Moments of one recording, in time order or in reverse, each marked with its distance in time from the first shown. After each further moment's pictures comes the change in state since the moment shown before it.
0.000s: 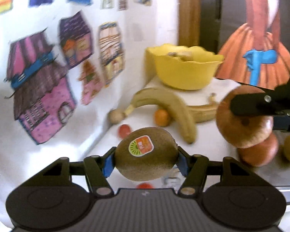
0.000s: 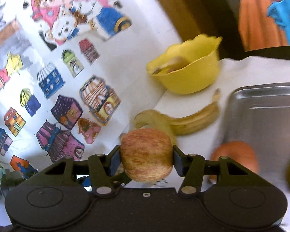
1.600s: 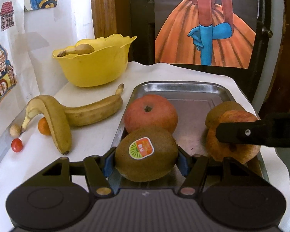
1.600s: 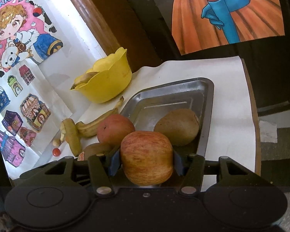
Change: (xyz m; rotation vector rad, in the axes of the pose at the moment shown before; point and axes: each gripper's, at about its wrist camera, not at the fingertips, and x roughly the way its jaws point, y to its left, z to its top) left arm 0.044 -0.160 -0.002 0.154 0.047 -0.144; right arm -0.063 -0.150 -0.009 0.046 -0.034 -0.200
